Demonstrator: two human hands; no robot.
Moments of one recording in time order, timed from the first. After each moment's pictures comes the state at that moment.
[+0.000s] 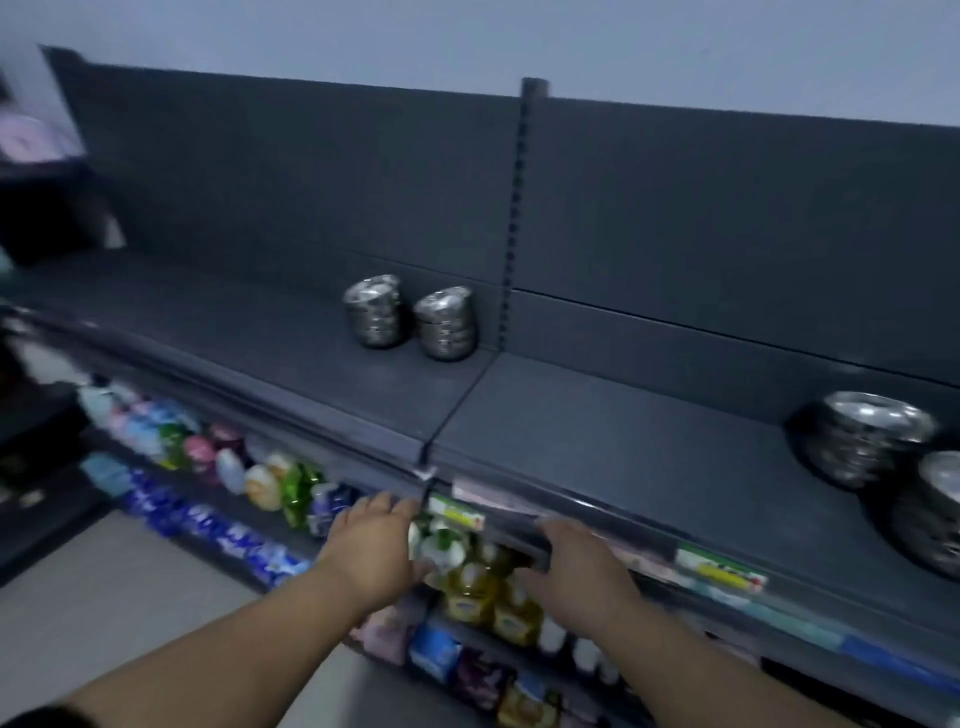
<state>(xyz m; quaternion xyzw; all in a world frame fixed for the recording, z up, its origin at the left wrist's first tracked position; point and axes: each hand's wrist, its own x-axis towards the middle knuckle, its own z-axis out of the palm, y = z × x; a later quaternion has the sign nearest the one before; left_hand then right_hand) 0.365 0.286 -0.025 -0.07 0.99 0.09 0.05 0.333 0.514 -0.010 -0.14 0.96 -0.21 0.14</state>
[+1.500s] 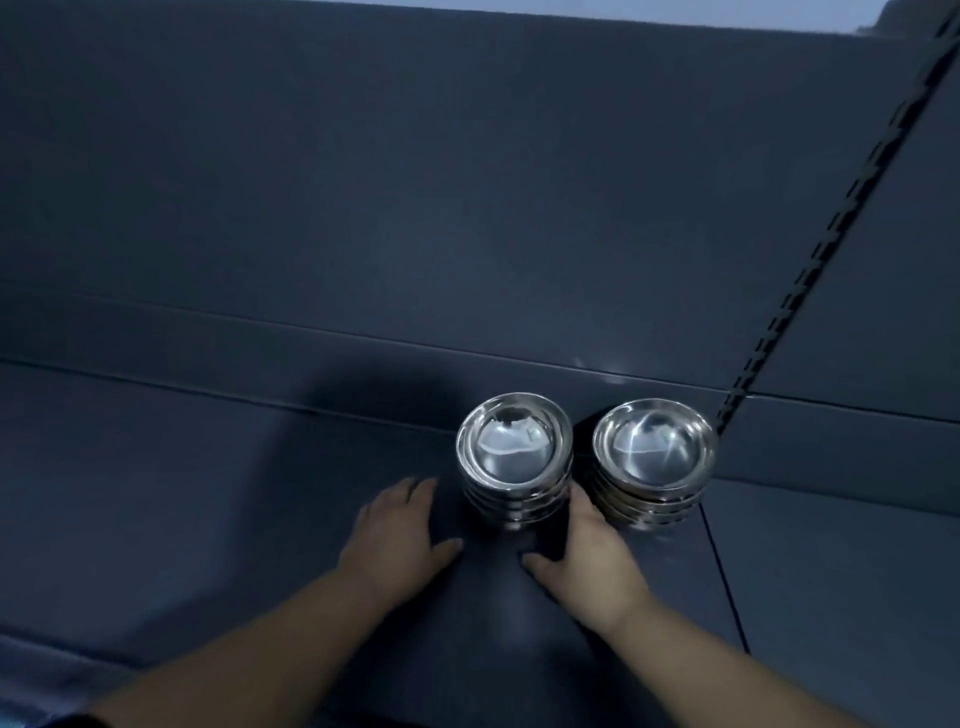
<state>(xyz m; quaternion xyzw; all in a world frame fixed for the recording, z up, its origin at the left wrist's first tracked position) -0.004 -0.073 -0.053 0.04 0.99 0.16 0.03 0.010 0.145 -0.042 0.00 0.95 -0.31 0.05</state>
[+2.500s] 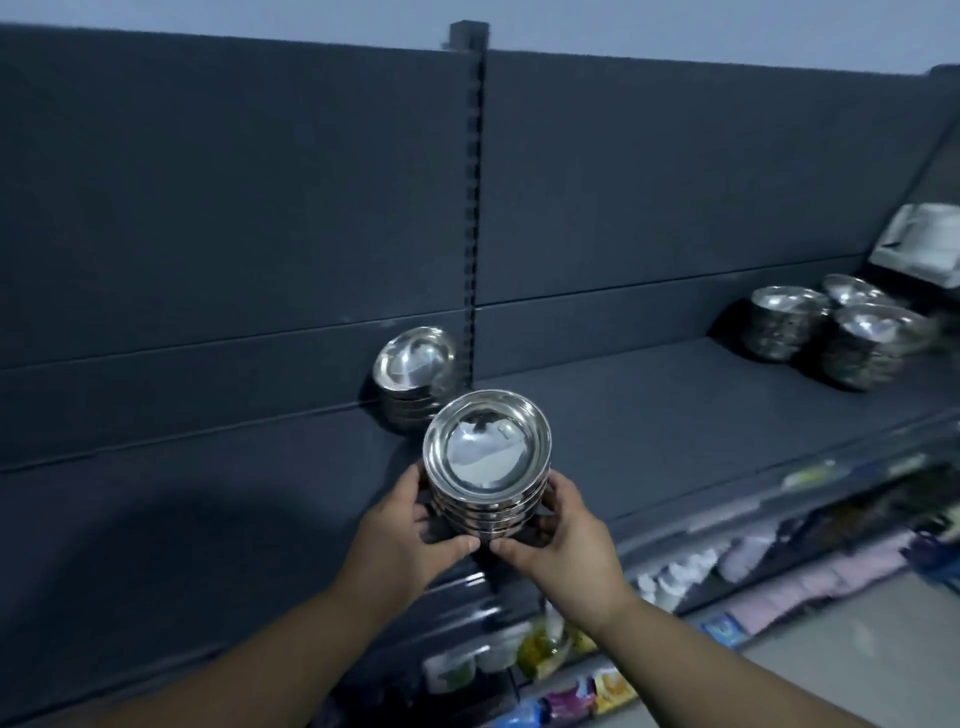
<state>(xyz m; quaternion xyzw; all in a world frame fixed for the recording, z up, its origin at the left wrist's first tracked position) 0.125 0.055 -0.018 0.22 0.79 0.56 0.12 0.207 0.223 -0.027 0.18 0.81 -0.54 -0.12</state>
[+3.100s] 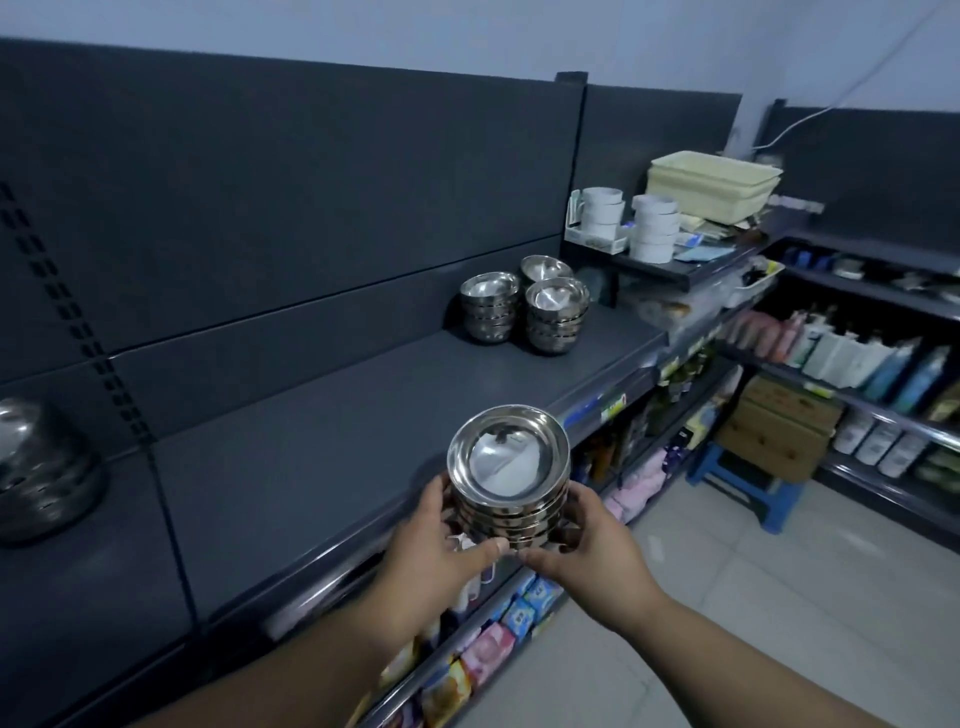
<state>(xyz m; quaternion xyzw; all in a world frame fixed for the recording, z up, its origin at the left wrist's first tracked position) 0.270 0.360 -0.034 0.34 0.71 0.54 0.30 0.415 0.486 -0.034 0.36 0.77 -0.49 -0.20</state>
